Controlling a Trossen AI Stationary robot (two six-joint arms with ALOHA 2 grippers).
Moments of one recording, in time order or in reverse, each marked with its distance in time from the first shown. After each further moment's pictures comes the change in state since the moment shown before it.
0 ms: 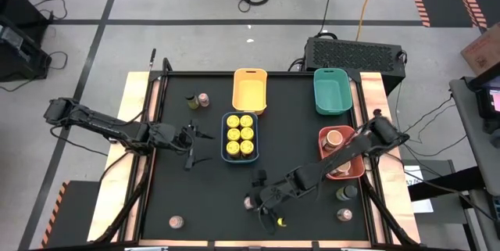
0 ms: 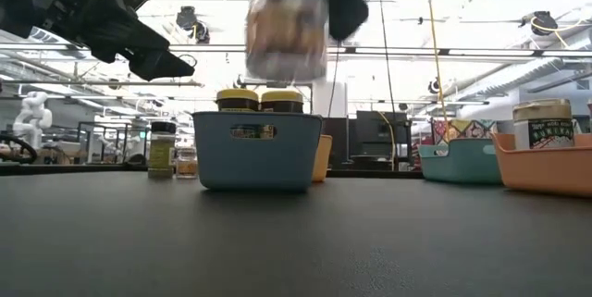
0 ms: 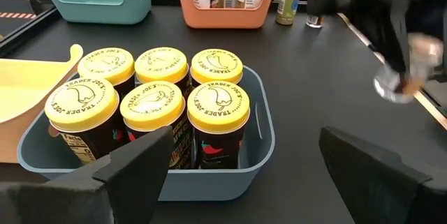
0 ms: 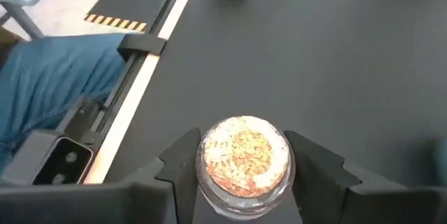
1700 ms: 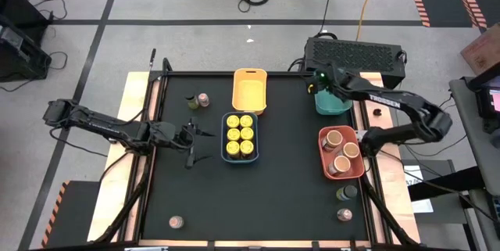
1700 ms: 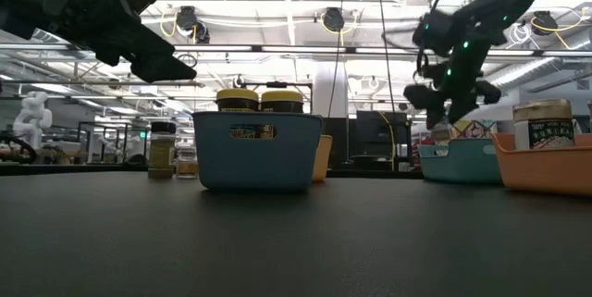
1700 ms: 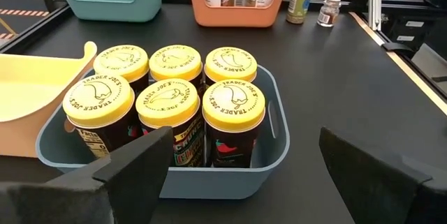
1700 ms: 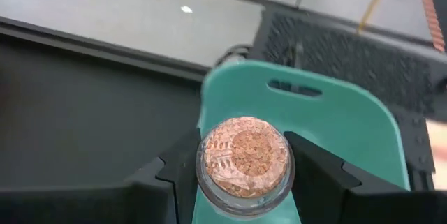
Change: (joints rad) left arm 0.031 0.000 0.000 -0.008 0.000 0.006; right arm -1.231 -0.641 -0.571 -0.303 0.356 0.227
